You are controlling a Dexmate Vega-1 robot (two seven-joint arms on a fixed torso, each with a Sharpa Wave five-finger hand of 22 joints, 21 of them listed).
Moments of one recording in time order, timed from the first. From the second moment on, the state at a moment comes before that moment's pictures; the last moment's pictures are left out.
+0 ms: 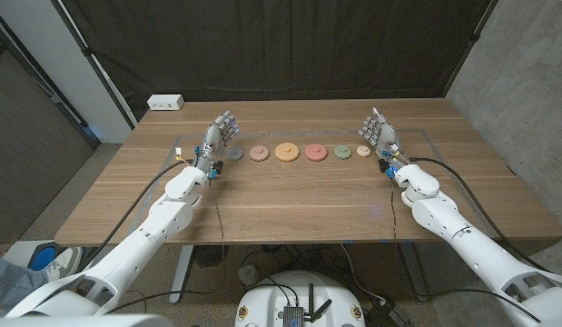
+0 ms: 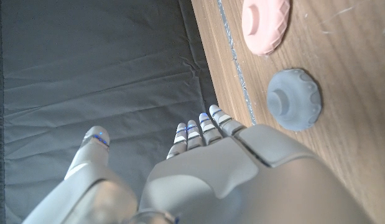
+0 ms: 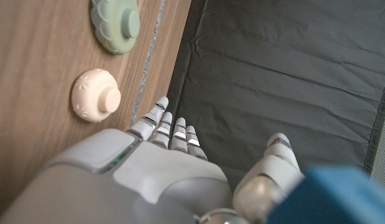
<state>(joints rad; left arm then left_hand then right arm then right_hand) 0.88 0.52 0.36 -1.33 -0.65 -0.32 -0.02 0.06 -0.05 0.58 -0.16 0.16 0.06 0.05 0.18 0.17 0.02 0.01 0.20 0.19 0.06 -0.02 0.19 0.17 0.10 -0.04 0.19 0.17 -0.86 -0.52 -0.37 -1.31 0.64 0.29 0.02 0.24 0.04 0.27 -0.13 0.17 0.04 0.12 0.18 0.19 0.08 0.08 0.19 0.24 0.02 0.04 0.20 0.47 0.20 0.02 0.31 0.17</state>
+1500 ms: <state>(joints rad) 0.93 0.54 0.34 -1.39 -0.63 -0.33 0.04 0.07 -0.05 0.58 -0.16 0.16 0.11 0.02 0.18 0.17 0.11 0.01 0.22 0.19 0.40 -0.01 0.26 0.19 0.33 0.08 0.27 0.19 -0.89 -0.52 -0.38 -1.37 0.59 0.32 -0.03 0.27 0.06 0.28 -0.14 0.17 0.13 0.05 0.21 0.19 0.22 0.07 0.23 0.22 0.41 0.04 0.36 0.47 0.56 0.05 0.38 0.18</state>
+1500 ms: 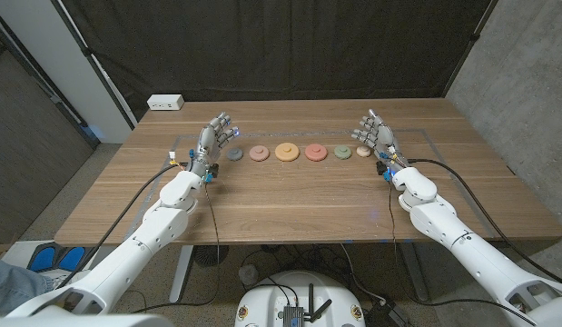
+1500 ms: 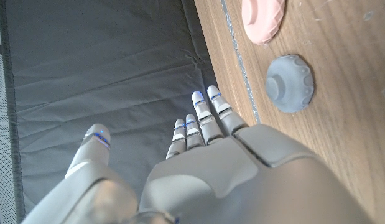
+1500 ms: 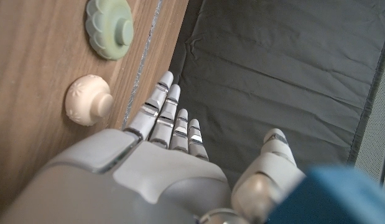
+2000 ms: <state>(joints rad) 0.94 0.54 0.33 -1.40 -0.62 -0.32 0.07 0.05 -0.04 0.58 -0.15 0.16 0.12 0.03 0.19 0.17 0.15 0.03 0.22 0.19 0.59 -0.03 0.30 0.21 0.49 0.05 0.34 0.22 -0.88 -0.51 -0.38 -1.36 0.58 0.32 -0.04 0.27 0.06 0.27 -0.14 0.17 0.14 0.04 0.21 0.20 0.23 0.08 0.24 0.25 0.59 0.01 0.45 0.53 0.71 0.04 0.43 0.19</state>
